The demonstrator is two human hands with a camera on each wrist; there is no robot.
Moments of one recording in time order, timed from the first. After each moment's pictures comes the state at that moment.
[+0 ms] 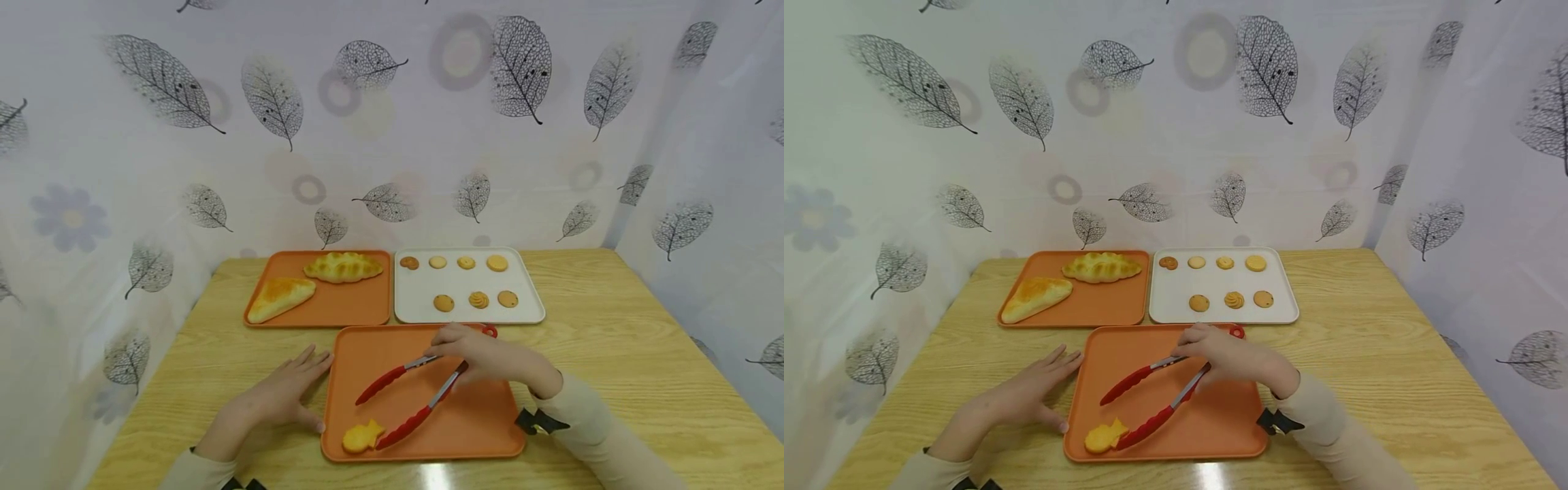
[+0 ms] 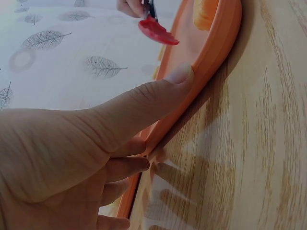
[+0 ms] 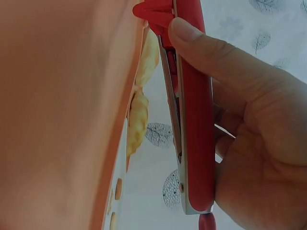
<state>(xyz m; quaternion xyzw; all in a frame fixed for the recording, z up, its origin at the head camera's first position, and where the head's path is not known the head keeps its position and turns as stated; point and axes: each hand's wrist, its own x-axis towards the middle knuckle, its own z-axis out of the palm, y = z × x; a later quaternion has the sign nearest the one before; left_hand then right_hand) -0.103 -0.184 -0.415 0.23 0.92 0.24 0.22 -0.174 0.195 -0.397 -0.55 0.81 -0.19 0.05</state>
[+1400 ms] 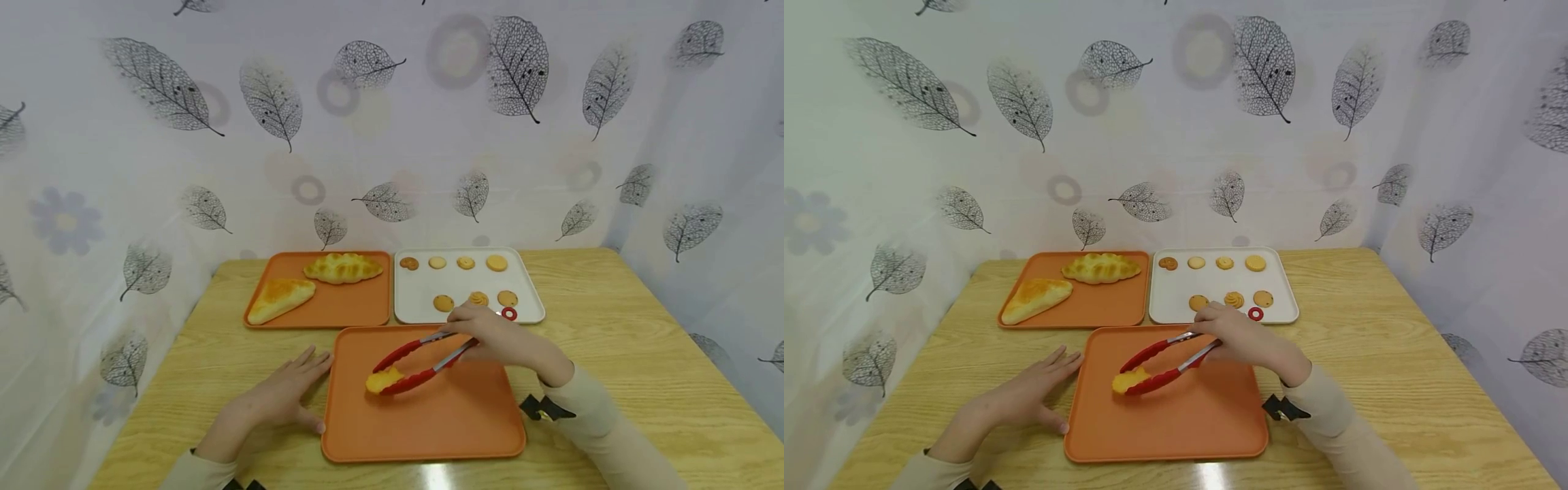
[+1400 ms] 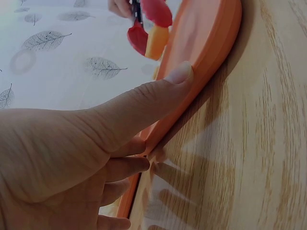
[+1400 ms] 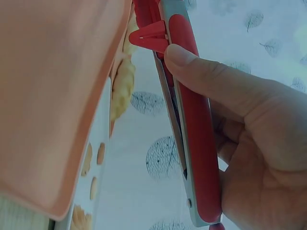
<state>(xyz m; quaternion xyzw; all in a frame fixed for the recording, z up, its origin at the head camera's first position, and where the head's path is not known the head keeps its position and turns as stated) -0.102 -0.182 -0.413 0.23 0.92 0.24 0.22 -0.188 0.210 -0.386 -0.52 0.83 -0.17 -0.06</state>
